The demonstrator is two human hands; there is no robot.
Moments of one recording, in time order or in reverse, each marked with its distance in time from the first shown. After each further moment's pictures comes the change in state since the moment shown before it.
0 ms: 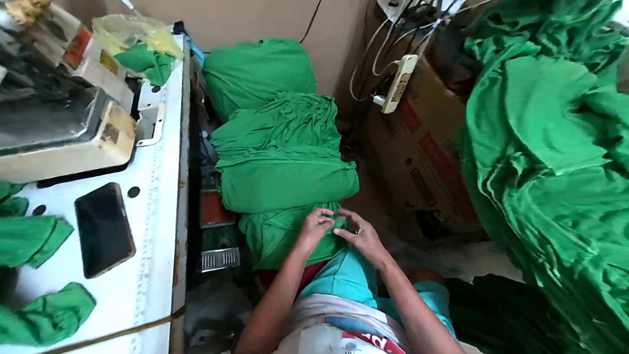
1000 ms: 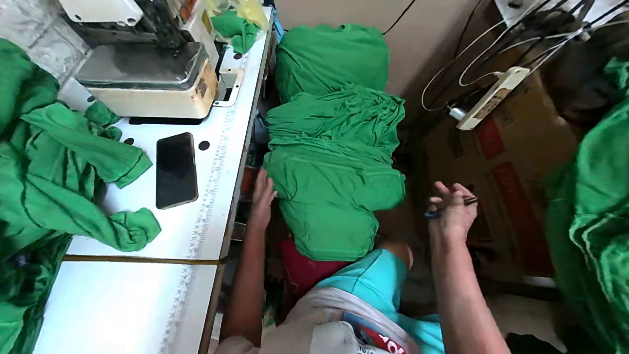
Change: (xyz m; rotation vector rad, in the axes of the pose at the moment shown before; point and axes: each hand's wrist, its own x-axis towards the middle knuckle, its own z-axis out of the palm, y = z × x) left_hand -0.070 -0.026 -0.178 -0.273 0.648 0.292; right_hand 0.076 -0.041 -0.055 0.558 0.595 0.049
